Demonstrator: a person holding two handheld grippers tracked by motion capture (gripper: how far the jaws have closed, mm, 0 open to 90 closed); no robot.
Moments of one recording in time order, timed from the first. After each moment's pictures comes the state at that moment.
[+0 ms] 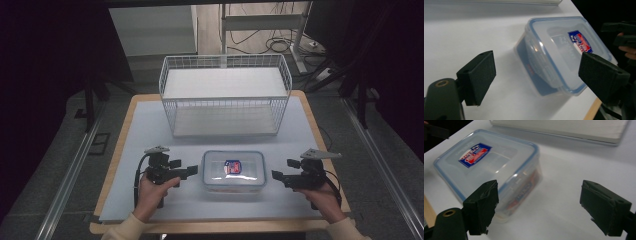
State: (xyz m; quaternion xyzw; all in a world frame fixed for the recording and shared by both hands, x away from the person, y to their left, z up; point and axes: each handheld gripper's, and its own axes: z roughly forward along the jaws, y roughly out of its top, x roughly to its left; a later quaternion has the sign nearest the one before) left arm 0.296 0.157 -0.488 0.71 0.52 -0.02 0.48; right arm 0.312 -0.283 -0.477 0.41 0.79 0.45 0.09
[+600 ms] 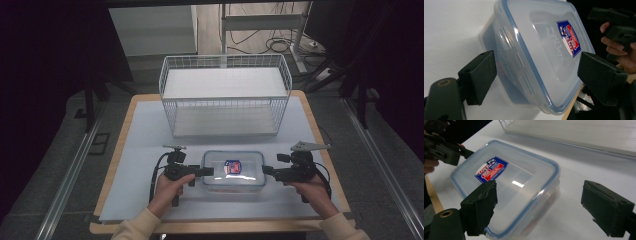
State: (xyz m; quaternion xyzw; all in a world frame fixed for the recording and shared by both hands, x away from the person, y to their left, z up) left arm 0.319 0.123 -0.510 0.70 0.51 -0.14 0.47; right arm 0.325 -0.258 -0.464 0.40 0.79 0.46 0.07
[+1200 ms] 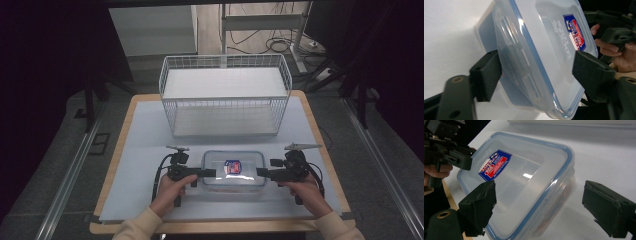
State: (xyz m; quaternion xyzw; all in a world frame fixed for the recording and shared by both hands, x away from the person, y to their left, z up) left arm 0.324 0.120 -0.521 0.70 0.51 -0.17 0.47; right arm 0.335 -0.249 -0.484 0.43 0.78 0.46 -0.01
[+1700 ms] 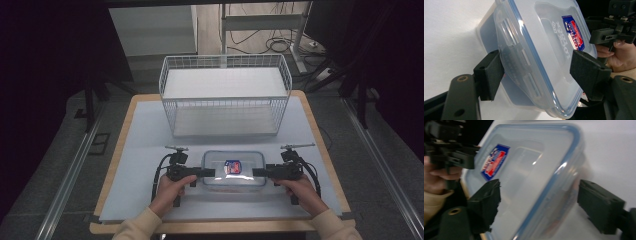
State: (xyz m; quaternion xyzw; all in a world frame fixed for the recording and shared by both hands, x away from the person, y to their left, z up) left arm 0.323 0.122 -0.521 0.70 0.51 -0.16 0.47; right arm 0.350 -0.246 -0.506 0.46 0.76 0.45 -0.12
